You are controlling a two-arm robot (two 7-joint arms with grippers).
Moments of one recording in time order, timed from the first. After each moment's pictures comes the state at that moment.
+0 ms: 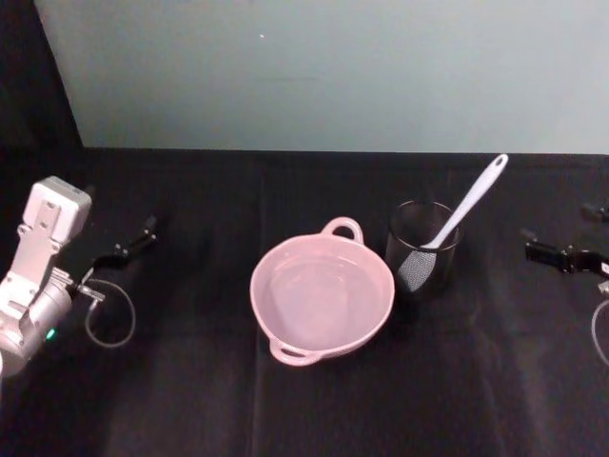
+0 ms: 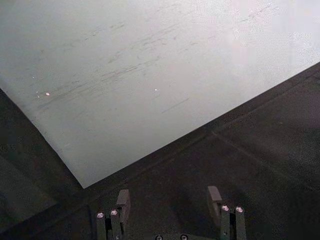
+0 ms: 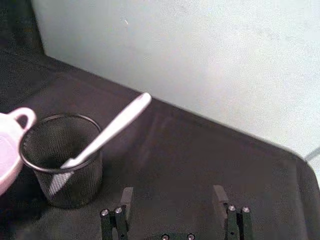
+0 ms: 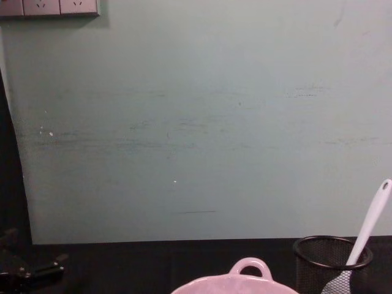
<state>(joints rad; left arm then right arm) -0.20 0.60 0.45 -1.41 -0.25 -0.12 0.03 0.11 0.81 -0.27 -1.74 0.53 0.39 0.06</state>
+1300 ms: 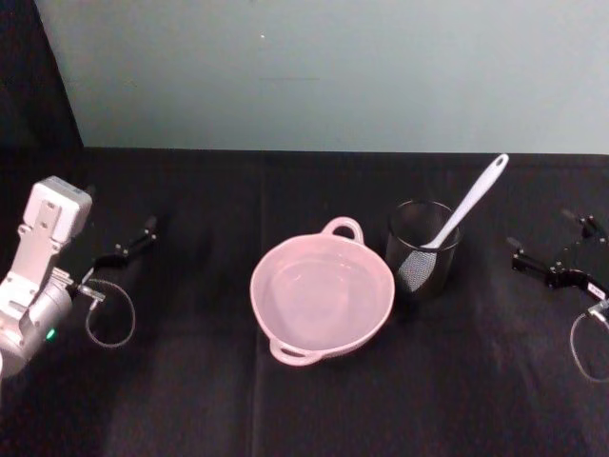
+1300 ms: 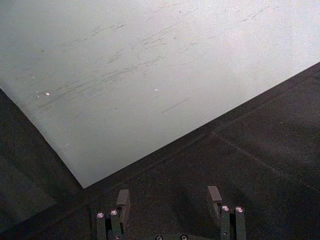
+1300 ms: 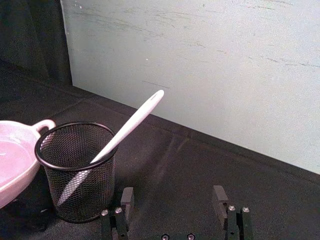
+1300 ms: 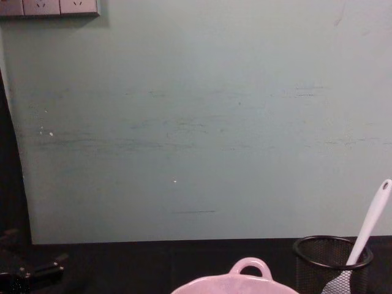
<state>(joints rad) -0.20 0.60 0.45 -1.41 -0.25 -0.12 0.03 0.10 0.71 -0.27 -1.50 0.47 -0.02 0.25</state>
